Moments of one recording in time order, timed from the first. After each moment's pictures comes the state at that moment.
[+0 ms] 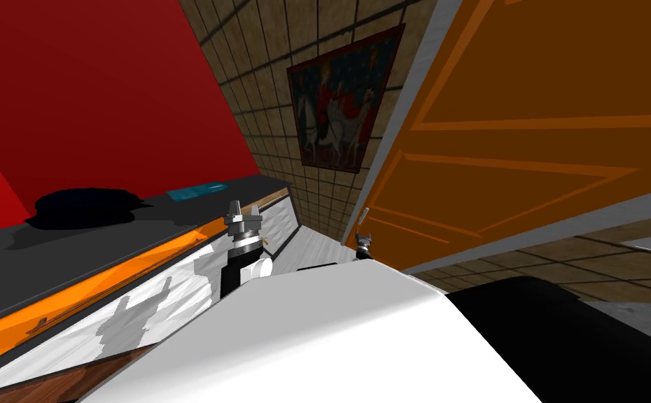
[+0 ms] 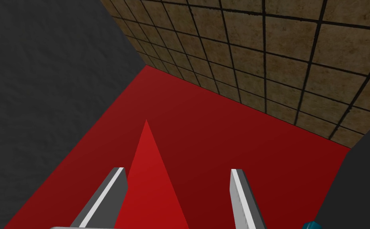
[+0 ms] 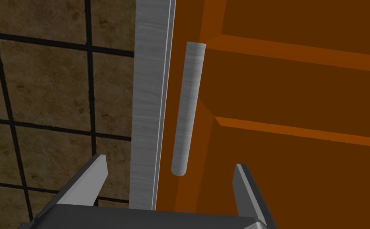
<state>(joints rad) 0.21 -0.26 0.27 -1.12 -1.05 -0.96 -0.92</state>
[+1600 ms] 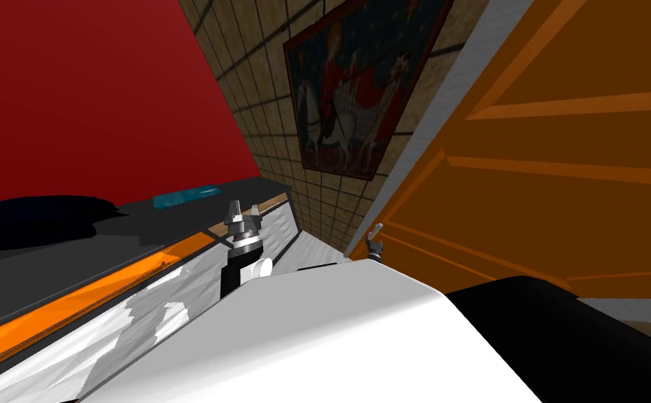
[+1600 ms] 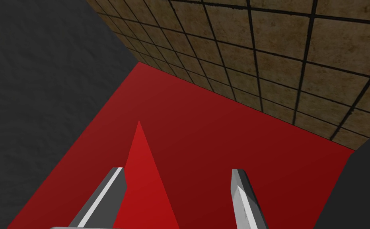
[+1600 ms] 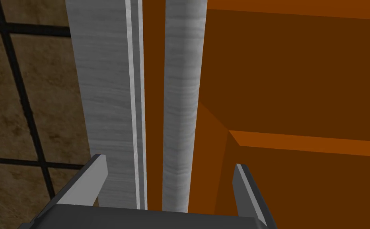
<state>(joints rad) 0.23 -0.40 0.30 -0.94 -1.14 -1.00 -1.19</state>
